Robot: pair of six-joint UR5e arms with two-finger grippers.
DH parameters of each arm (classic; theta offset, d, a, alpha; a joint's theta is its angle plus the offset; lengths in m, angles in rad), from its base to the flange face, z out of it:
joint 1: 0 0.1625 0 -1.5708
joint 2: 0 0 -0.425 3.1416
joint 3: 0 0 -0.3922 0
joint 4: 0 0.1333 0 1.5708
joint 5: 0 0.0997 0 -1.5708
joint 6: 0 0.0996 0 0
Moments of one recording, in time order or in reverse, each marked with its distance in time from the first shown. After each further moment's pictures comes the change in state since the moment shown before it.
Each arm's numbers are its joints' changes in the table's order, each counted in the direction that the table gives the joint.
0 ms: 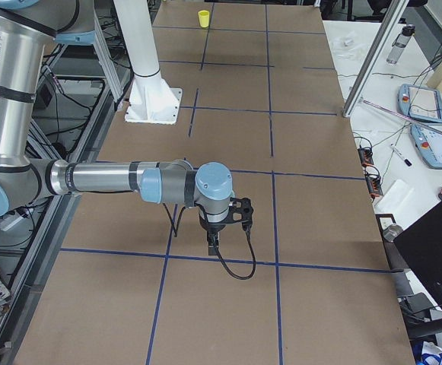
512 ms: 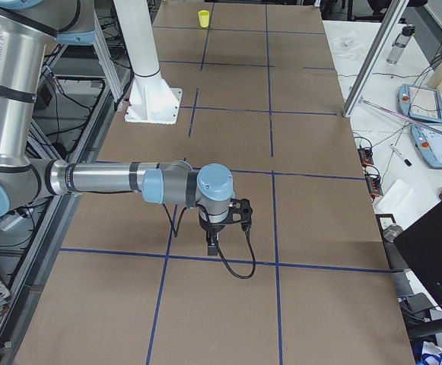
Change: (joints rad) left arm 0.002 0.000 -0.015 0.003 0.002 -0.003; right arm -0.013 0.003 -0.003 0.001 -0.002 -0.002
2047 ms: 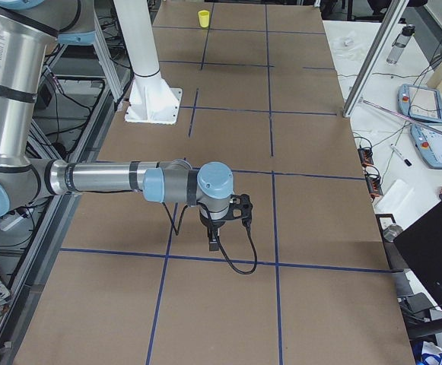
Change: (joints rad) left arm 0.217 -0.072 -0.193 -0.053 0.042 -0.652; right arm -0.012 0.002 0.012 0.011 0.059 -0.012
